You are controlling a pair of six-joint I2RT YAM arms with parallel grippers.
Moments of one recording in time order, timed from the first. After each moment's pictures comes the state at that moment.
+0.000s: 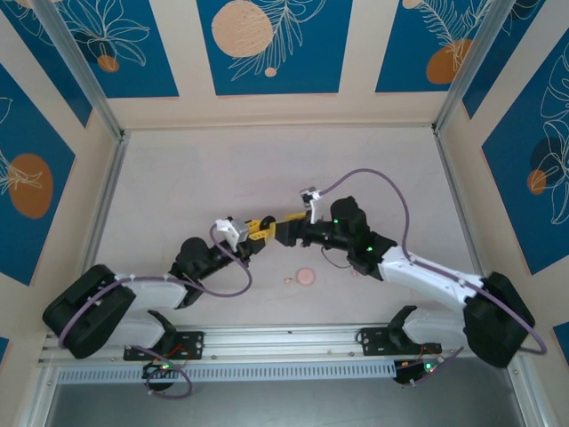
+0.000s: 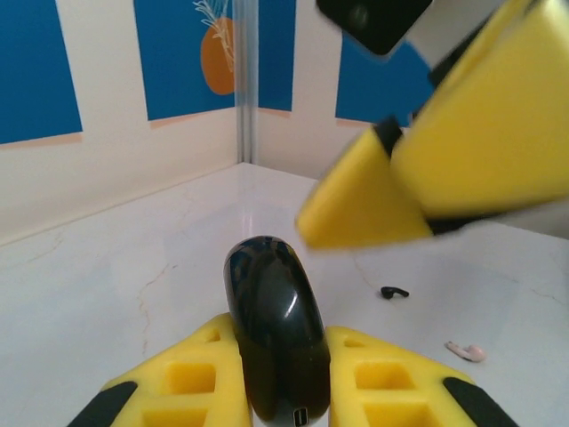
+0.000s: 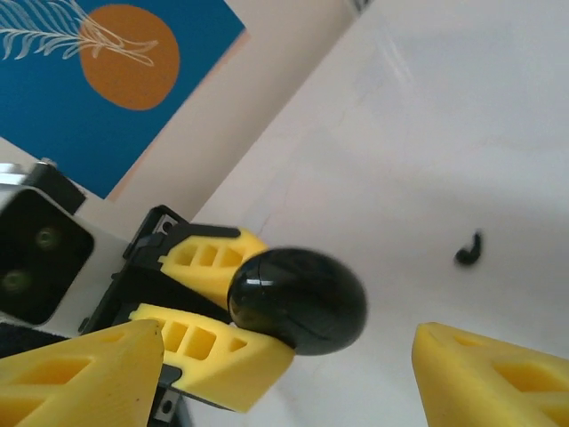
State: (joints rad) left arm -0.69 1.27 0.22 1.11 0.28 -0.04; right arm 0.72 1.13 0.63 0.24 -0.36 0.52
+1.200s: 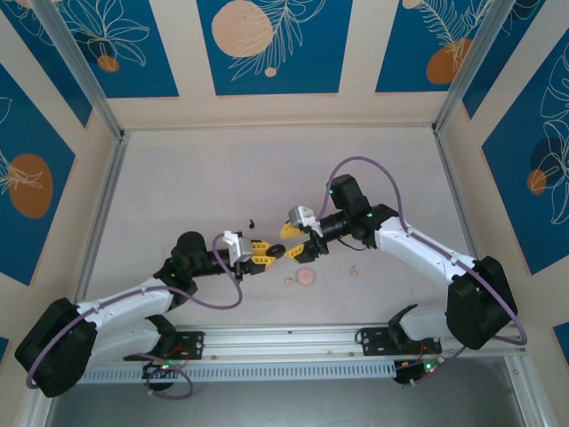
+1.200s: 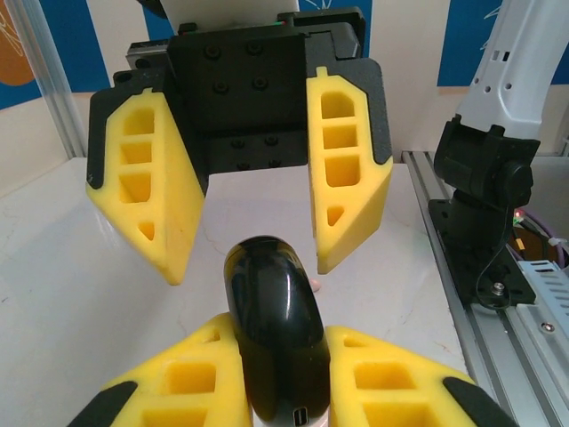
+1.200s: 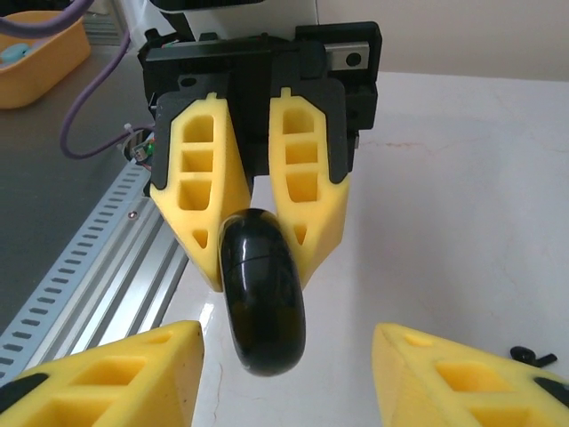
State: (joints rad) left arm -0.69 1.03 0.29 0.67 0.68 0.11; right arm 0.58 1.33 0.91 -0.41 -1.04 -0.74
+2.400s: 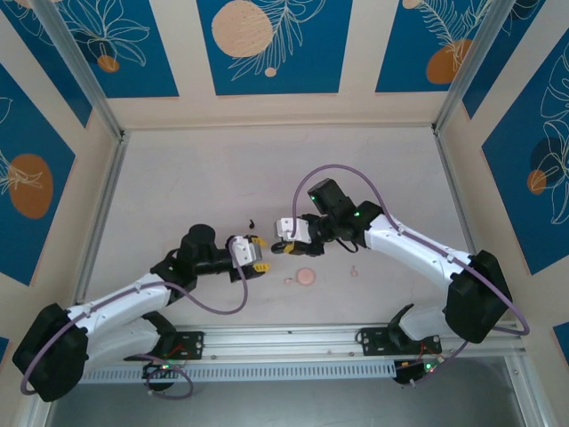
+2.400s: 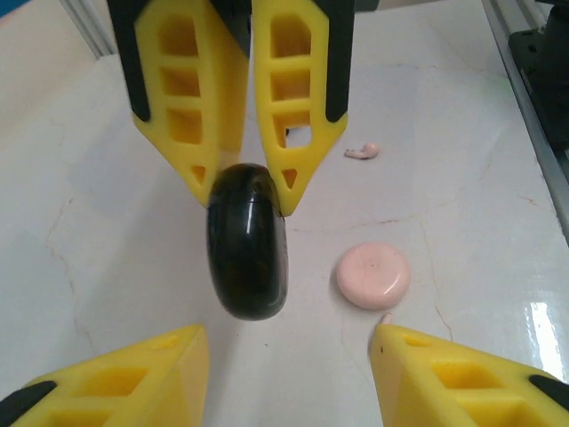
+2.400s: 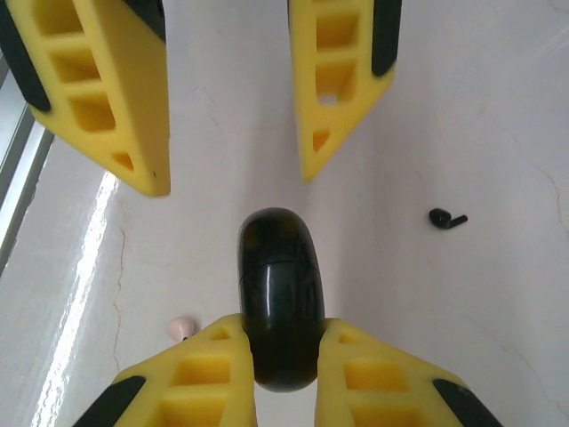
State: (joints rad) left arm -0.69 1.01 0.39 0.19 0.50 0.48; right arm 0.72 1.37 1.02 -0.60 -0.51 -0.89
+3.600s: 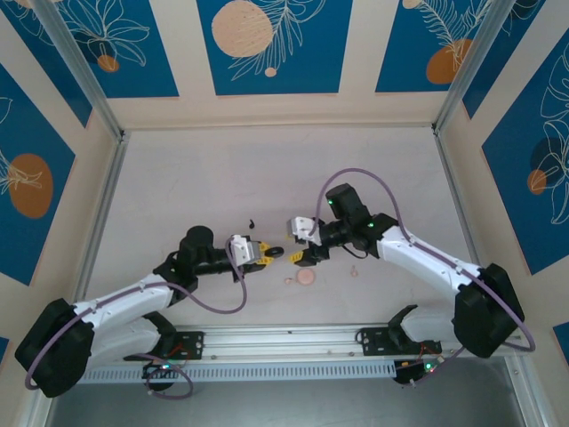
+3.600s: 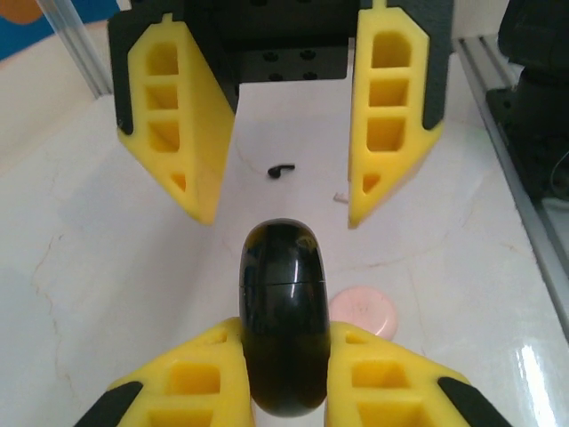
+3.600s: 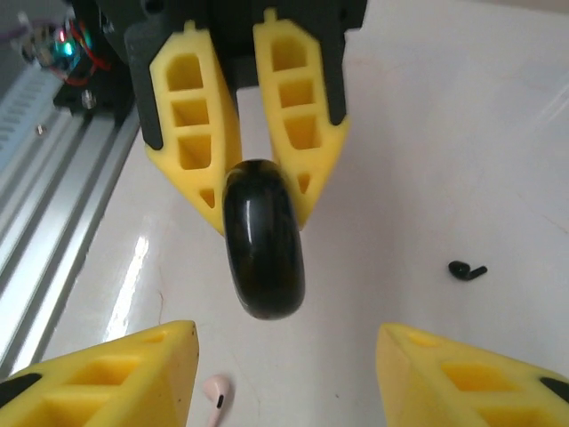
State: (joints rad) left arm -0.69 1.04 0.35 0.40 0.58 0.38; right arm 0.61 1.25 0.81 -0.35 -0.79 -0.76
